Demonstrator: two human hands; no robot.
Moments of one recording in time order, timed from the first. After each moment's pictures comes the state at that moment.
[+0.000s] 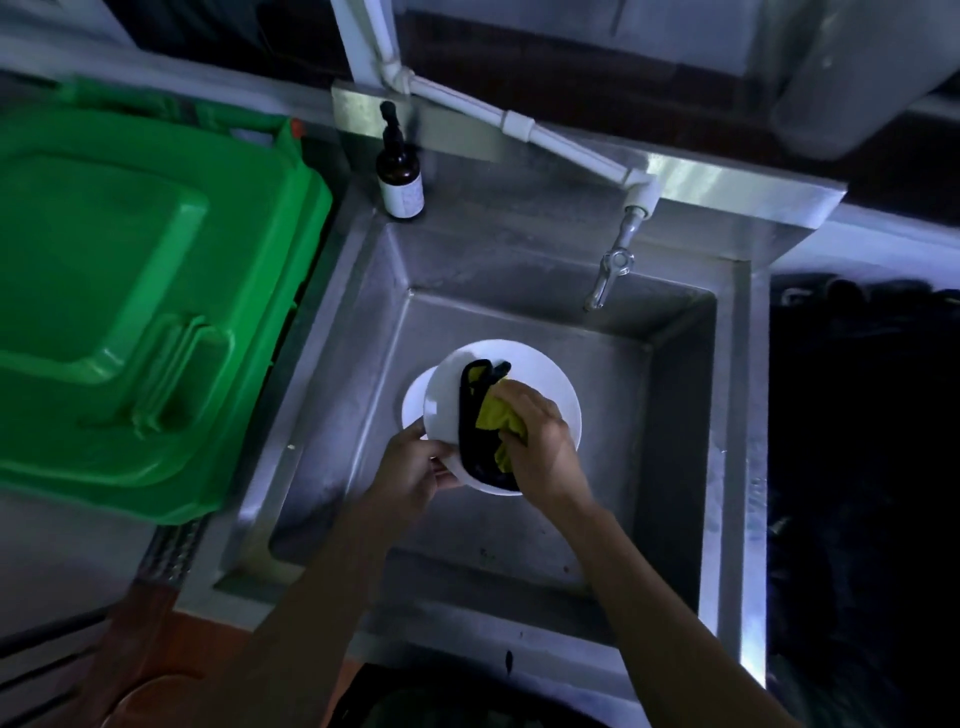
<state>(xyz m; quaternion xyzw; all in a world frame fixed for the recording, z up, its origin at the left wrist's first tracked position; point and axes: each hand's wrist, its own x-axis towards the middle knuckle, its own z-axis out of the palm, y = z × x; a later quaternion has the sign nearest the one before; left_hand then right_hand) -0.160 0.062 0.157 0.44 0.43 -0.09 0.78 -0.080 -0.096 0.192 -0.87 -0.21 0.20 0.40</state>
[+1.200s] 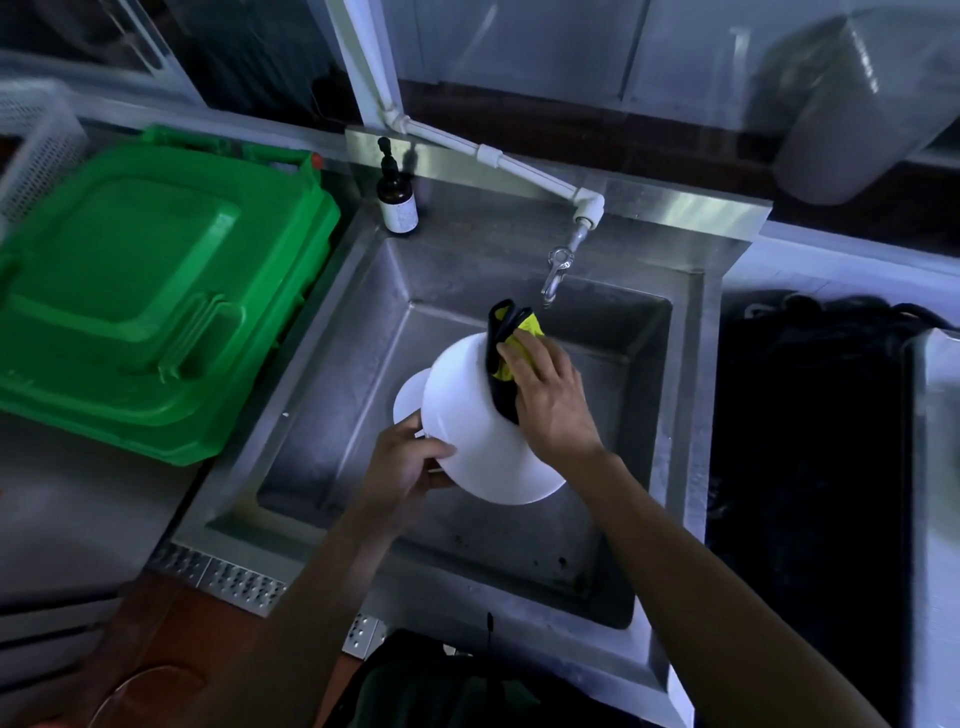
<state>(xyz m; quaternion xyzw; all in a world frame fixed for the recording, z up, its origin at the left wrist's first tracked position) -0.199 -0.026 0.233 0.51 0.36 -0.01 0.78 -0.055 -0.175 0.228 -0.90 -0.37 0.05 0.22</state>
